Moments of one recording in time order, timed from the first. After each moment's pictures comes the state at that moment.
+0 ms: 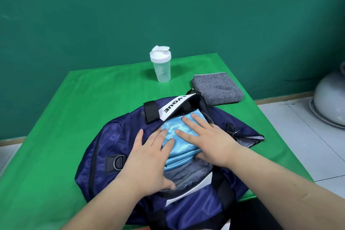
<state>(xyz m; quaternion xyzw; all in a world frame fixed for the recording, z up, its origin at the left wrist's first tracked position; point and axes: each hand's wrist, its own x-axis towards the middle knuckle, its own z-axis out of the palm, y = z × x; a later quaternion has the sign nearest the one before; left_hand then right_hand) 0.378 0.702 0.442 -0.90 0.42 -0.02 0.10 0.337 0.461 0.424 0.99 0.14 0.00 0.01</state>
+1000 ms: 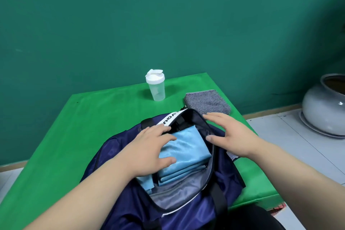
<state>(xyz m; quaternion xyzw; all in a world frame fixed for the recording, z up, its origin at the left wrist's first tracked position) 0.399 0.684 0.518 -0.87 0.48 0.05 -0.08 0.296 0.403 0.499 0.95 -0.01 0.10 -0.29</state>
